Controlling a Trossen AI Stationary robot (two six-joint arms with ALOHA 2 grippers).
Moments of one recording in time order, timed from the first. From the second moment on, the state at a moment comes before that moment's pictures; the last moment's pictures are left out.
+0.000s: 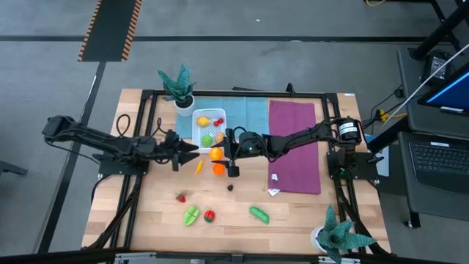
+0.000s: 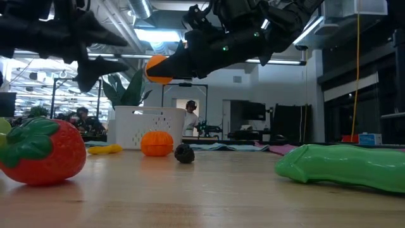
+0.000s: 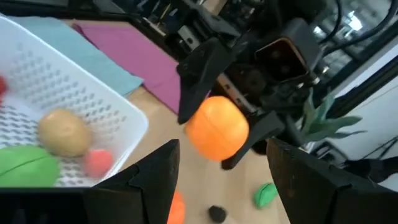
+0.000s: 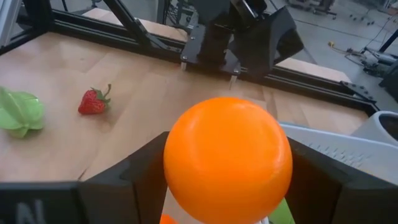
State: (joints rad) left arm -0.14 0.69 0.13 0.44 -0.28 -0.71; right arm 0.00 1.95 1.13 0.52 -0.03 -0.25
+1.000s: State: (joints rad) left arm -0.04 1.14 0.27 0.66 -0.13 -0.94; right arm 0.00 1.95 1.13 0.46 -0.03 -0.27
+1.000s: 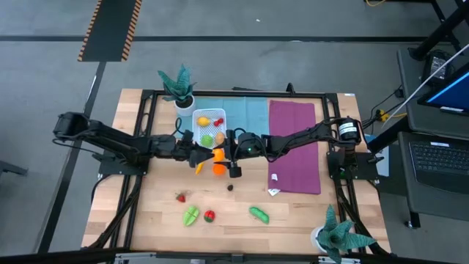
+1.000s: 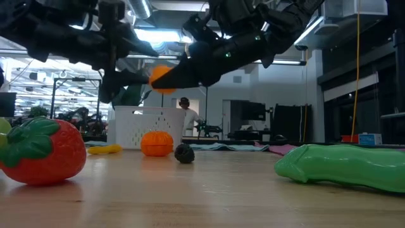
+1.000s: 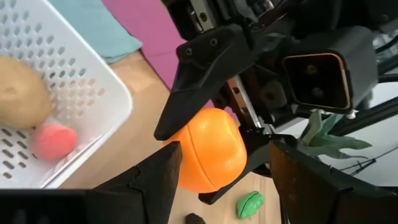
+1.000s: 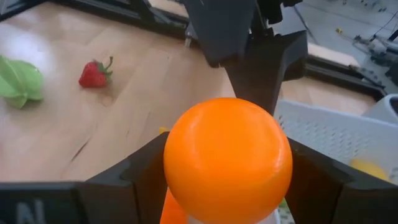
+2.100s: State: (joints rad) left arm 0.04 1.14 0.27 0.67 -0.02 -0.94; right arm 0.04 1.95 1.13 0.45 0.05 -0.33
